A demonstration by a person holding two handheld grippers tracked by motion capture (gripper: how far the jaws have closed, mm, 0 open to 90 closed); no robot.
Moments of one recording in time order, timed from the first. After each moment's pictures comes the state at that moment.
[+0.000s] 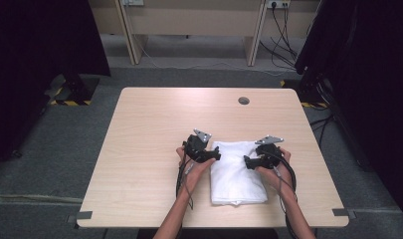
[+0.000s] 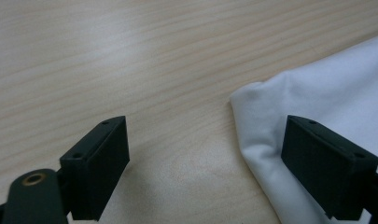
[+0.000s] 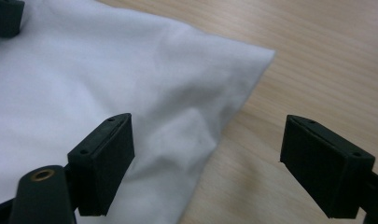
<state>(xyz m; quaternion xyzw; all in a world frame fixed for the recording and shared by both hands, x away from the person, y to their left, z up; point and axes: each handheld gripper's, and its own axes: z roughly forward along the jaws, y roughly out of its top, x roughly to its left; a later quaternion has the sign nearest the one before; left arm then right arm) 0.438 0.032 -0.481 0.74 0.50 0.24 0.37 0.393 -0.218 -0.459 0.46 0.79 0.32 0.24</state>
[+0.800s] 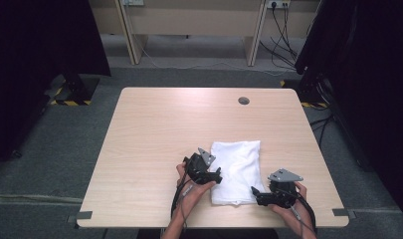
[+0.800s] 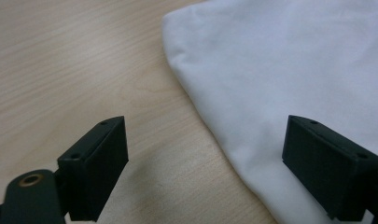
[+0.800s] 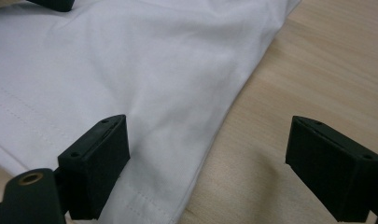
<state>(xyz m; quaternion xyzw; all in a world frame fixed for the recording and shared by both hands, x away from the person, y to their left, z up) 0.380 0.028 -0.485 0.78 0.45 0.25 0.37 0.323 -0.235 -0.477 0.44 0.81 0.33 0.23</state>
